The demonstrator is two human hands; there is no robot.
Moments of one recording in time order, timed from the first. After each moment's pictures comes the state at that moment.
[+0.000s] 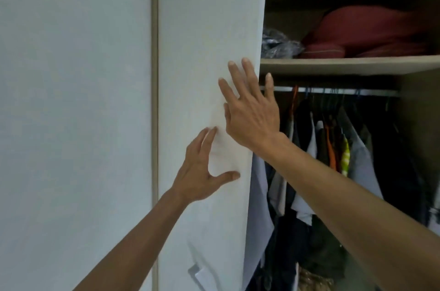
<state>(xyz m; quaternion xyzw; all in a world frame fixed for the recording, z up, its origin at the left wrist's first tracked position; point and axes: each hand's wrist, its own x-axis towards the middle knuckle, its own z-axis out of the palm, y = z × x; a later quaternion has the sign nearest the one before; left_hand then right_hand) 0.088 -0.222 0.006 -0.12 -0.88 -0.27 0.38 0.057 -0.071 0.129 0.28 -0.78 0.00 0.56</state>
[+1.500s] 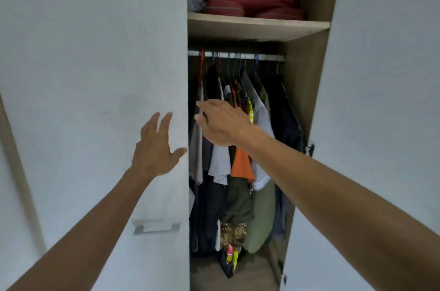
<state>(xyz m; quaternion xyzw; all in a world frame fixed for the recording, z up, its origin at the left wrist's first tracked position) -0.024 -0.132 -0.013 -0.12 -0.92 -0.23 0.29 0.011 0.059 0.075 0.16 -0.96 0.05 0.21</state>
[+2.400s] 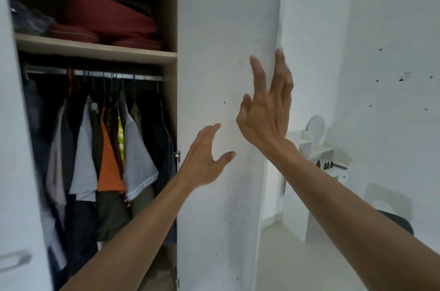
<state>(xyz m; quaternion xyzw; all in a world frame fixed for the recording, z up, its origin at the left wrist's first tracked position) 0.184 0.275 0.021 -0.43 -0.78 -0.42 0.19 0.275 0.391 0.110 -0.08 -0.75 0.03 0.65</state>
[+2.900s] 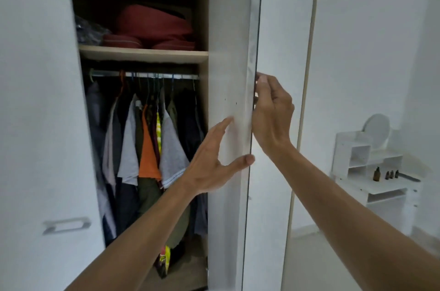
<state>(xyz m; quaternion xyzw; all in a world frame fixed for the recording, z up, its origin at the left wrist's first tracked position) 0.222 0.256 0.024 -0.41 -0.77 -0.45 0.20 0.281 0.373 0.110 0.07 -0.65 0.52 0.55</state>
